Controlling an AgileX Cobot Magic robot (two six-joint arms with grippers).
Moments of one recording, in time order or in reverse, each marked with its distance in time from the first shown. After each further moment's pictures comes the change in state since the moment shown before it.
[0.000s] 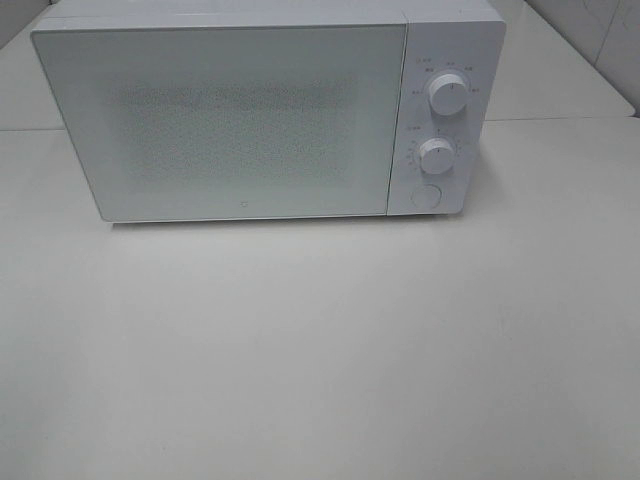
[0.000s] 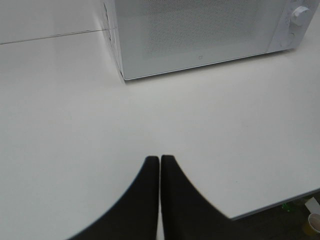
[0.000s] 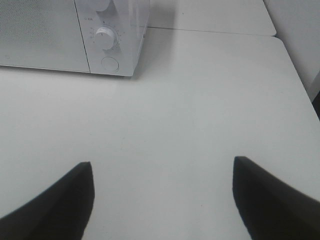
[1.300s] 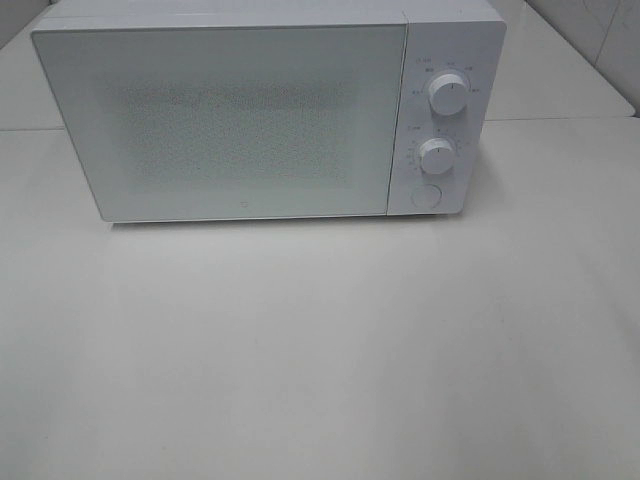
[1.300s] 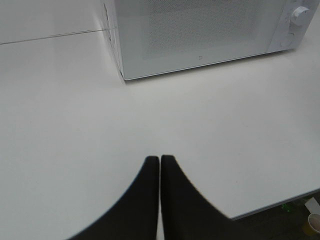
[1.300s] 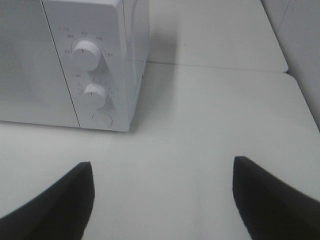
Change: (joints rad) left arm 0.000 0.000 0.000 0.000 0.000 0.000; right arm 0.000 0.586 -0.016 0.000 -0.584 0.000
